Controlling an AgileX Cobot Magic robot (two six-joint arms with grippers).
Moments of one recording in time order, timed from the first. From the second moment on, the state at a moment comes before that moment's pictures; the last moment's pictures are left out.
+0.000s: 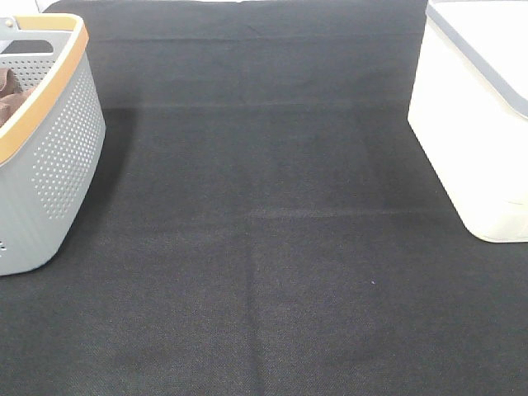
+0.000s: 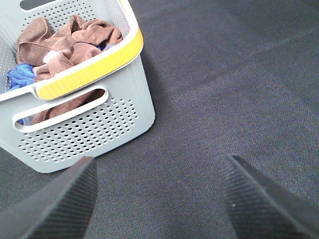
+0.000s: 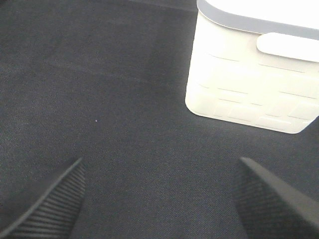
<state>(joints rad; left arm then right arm) -0.03 0.00 -0.51 -0.19 1.08 0.34 0.05 -0.01 -0.51 0.13 1.07 -0.19</state>
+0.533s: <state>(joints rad) -0.03 0.00 -0.51 -0.19 1.08 0.34 0.05 -0.01 -0.51 0.13 1.07 -0.19</state>
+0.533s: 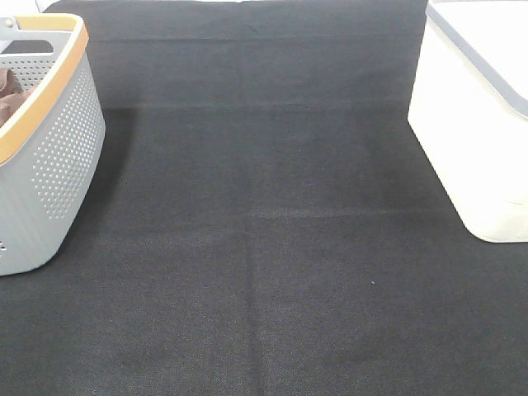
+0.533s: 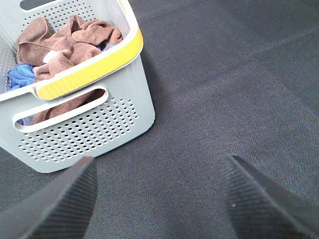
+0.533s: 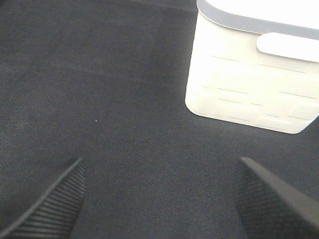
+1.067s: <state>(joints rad) -0.03 0.00 -0.51 -0.19 1.08 0.34 0.05 -0.01 -0.51 0.13 1.07 -0.19</state>
